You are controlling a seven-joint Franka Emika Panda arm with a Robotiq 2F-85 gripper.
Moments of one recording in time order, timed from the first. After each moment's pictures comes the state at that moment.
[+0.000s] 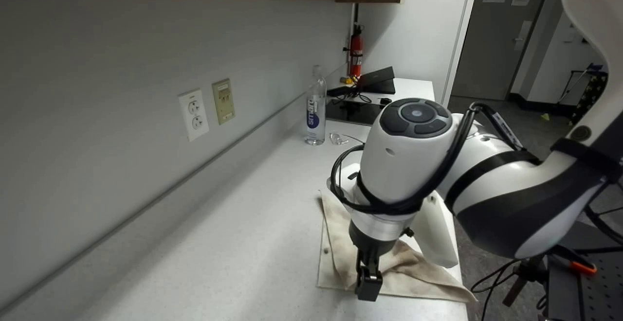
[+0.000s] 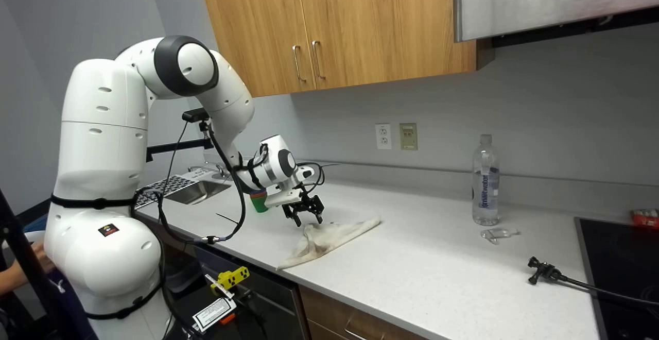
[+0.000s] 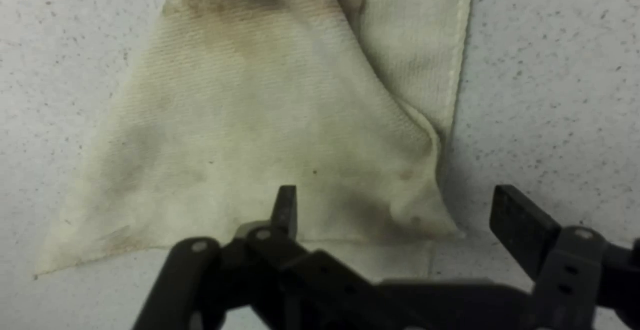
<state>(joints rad) 0.36 0.40 0.10 -2.25 -0.59 2.70 0.37</state>
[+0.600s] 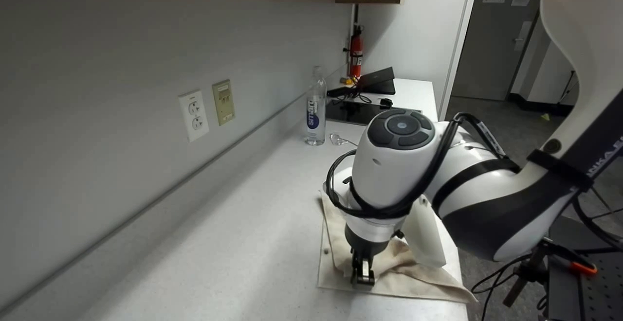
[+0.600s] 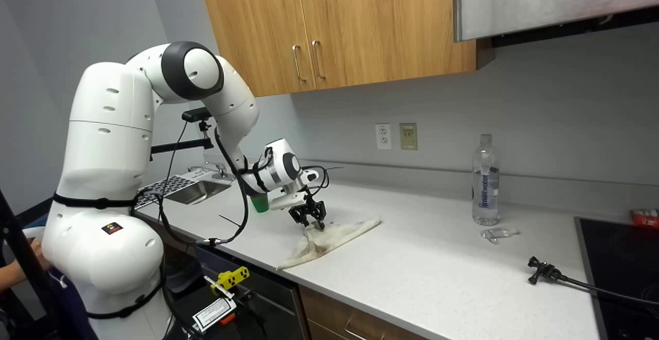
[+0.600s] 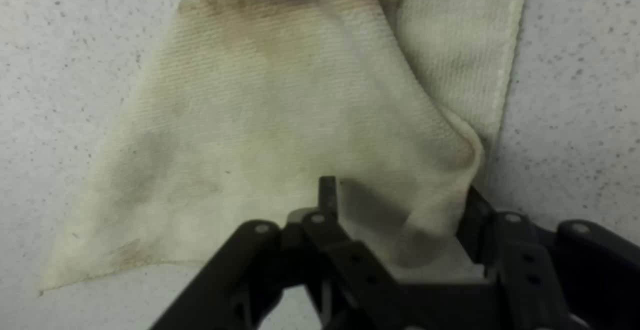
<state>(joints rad) 0.41 0.45 0.03 -2.21 -0.59 2.70 0.38</state>
